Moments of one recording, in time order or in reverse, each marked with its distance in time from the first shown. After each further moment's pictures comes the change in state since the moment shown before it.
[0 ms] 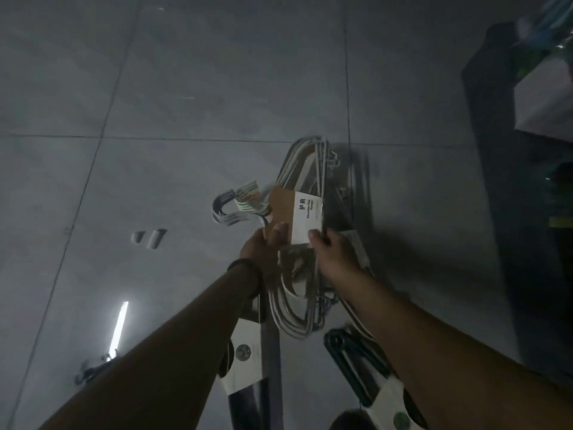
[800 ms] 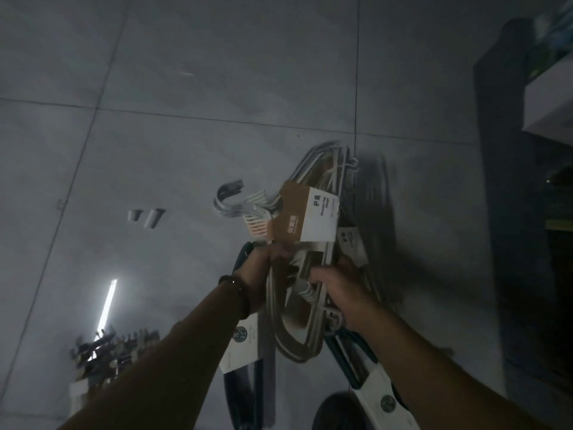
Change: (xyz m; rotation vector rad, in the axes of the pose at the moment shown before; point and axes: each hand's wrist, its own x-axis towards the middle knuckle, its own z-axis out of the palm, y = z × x) left_hand -0.071 -0.008 -0.018 -0.651 -0.496 -0.209; right_hand -0.081 0.000 -0.012 0.272 -0.187 0.179
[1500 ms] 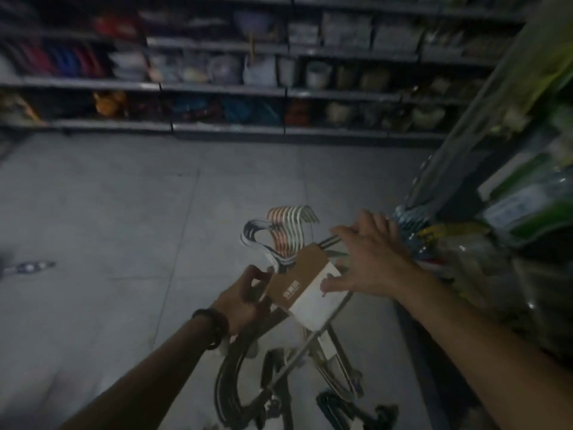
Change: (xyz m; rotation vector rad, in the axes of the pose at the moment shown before) left_hand -0.485 0.307 0.117 1.139 0.045 0.483; right_hand -0.469 -0.428 -0.017 -1.526 0.612 -0.844
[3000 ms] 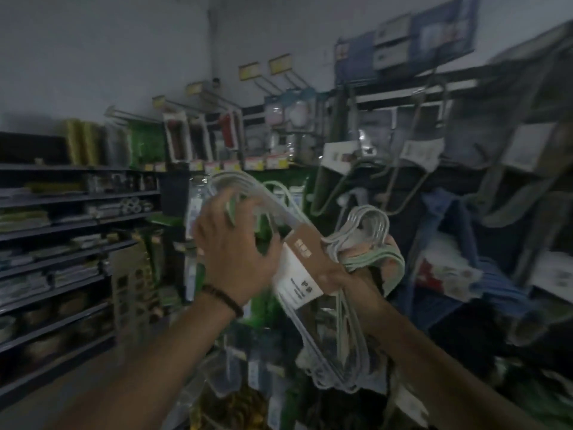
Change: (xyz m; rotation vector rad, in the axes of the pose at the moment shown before) left_hand -0.617 0.575 0.287 0.135 0.763 1.600; right_hand -0.800 0.040 -0.477 1.217 1.154 0.806
